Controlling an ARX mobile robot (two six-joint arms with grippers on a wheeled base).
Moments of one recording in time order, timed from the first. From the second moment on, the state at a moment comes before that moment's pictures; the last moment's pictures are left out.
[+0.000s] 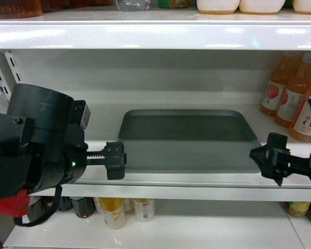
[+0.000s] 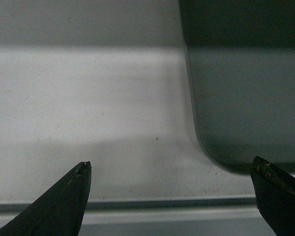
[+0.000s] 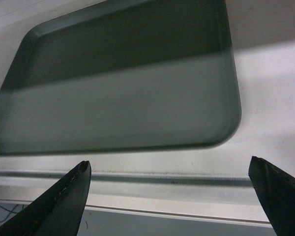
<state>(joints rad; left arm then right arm) -0.28 2.09 0.88 0.53 -0.17 -0.22 0.09 1.97 0.68 0.72 -0.21 0.29</state>
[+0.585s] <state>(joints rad) -0.29 2.28 1.23 0.29 -0.18 -0.23 0.09 2.29 1.13 0.50 -0.10 0.23</state>
